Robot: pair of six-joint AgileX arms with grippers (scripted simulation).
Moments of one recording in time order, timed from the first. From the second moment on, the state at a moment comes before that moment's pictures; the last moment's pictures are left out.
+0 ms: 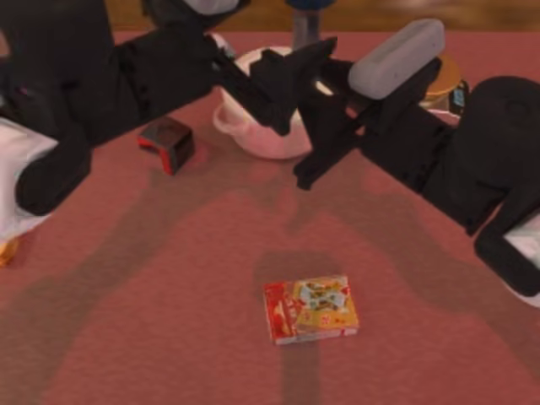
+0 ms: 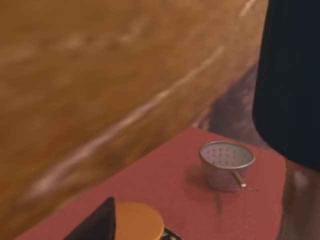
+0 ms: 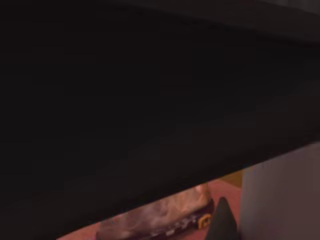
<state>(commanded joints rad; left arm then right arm) -0.51 1.45 0.89 0.52 0.46 0.02 0.63 1.62 0.74 0.94 -0.15 0.03</state>
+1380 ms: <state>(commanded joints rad) -0.56 1.55 0.97 0.55 0.41 0.02 0.63 1.62 0.74 0.94 -0.15 0.03</state>
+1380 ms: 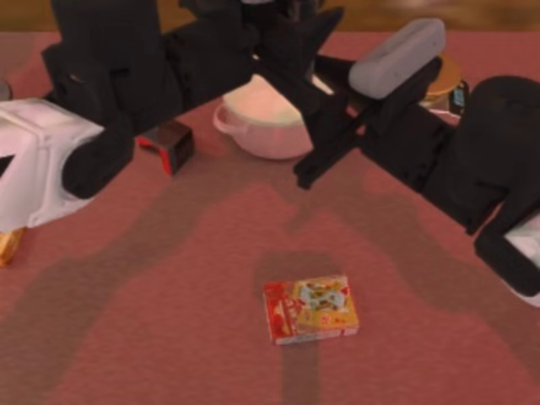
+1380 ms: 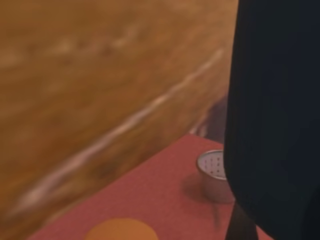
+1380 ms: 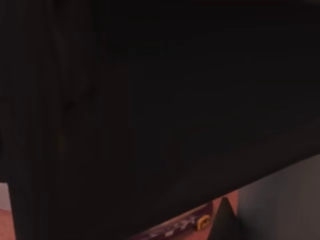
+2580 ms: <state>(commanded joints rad) -0.56 1.55 0.97 0.55 0.41 0.02 0.63 1.62 0.74 0.94 -0.15 0.03</state>
